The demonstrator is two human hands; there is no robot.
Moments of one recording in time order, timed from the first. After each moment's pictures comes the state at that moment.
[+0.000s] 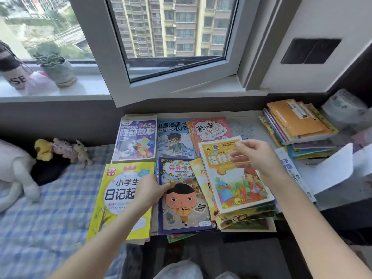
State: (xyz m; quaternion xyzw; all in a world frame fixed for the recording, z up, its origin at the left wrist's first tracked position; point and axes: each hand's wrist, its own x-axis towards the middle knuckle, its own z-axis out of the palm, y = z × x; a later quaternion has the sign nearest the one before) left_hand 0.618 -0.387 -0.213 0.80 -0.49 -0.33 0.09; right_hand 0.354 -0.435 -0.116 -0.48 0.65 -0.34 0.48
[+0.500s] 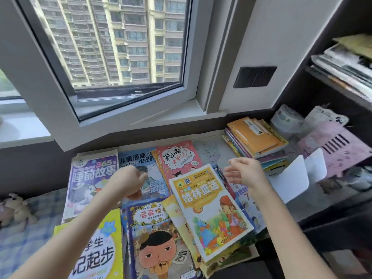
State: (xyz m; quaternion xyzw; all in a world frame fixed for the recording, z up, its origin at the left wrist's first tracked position) left_hand 0.614 -0.515 -0.143 0.70 -0.66 -0.29 -0.02; right_hand 0.313 -0.482 -0.128 -0.34 0.73 -0.41 0.44
